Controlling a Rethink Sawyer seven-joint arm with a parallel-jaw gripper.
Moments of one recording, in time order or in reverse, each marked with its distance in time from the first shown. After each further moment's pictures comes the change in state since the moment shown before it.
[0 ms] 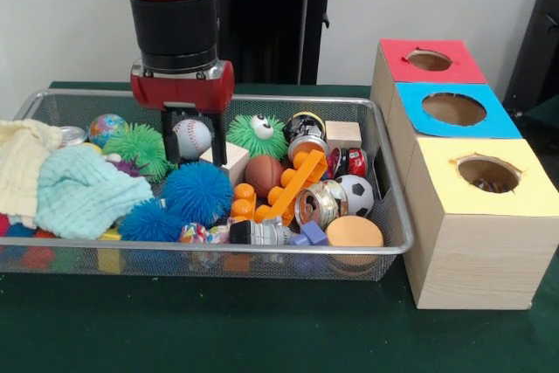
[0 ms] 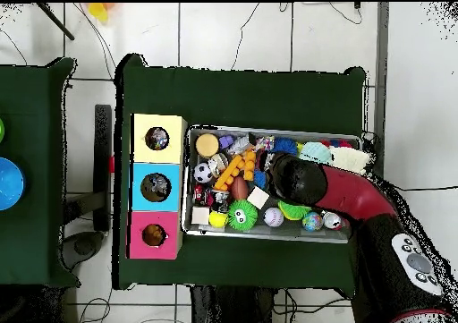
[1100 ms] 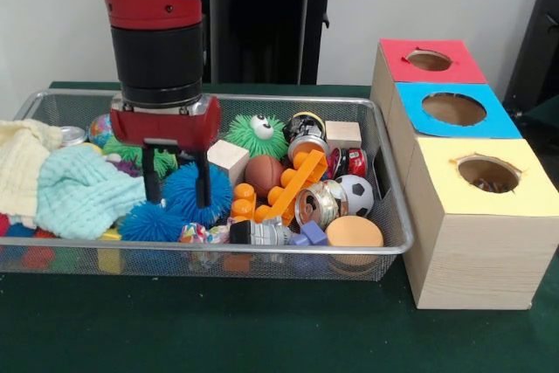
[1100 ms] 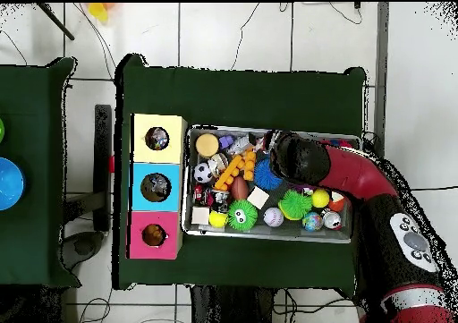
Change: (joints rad) arm 0.021 0.094 -0.001 -0.164 0.000 0.000 0.000
